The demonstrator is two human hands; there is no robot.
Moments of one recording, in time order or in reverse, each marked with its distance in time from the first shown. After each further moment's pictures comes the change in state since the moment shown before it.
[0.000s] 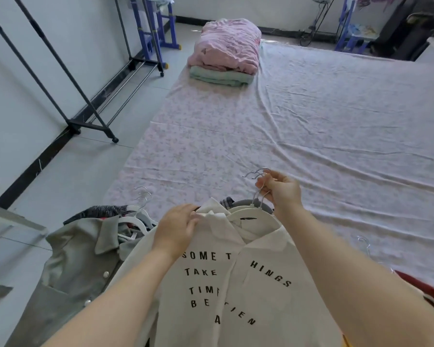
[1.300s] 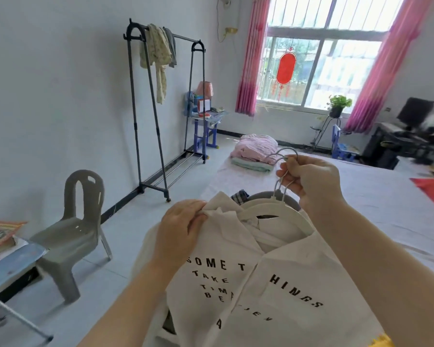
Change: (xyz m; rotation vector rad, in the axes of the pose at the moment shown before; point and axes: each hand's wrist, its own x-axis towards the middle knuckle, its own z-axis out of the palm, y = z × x) left_hand -0.408 0.043 -0.286 -0.126 0.675 0.294; right_hand -0.548 -0.099 0.038 0.187 -0.148 -0.467
